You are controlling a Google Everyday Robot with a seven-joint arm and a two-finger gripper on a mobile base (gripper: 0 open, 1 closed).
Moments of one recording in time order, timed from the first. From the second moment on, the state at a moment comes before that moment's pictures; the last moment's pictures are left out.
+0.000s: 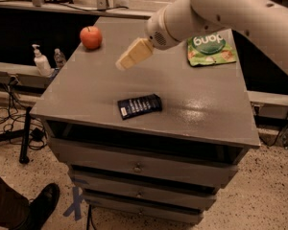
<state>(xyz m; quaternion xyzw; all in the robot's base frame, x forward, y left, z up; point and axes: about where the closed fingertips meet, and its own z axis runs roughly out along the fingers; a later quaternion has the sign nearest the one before) 0.652 0.013 0.938 -0.50 0.74 0.15 0.43</state>
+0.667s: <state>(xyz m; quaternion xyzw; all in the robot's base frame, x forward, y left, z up) 0.745 0.062 0.914 -0.44 0.74 0.17 0.47</state>
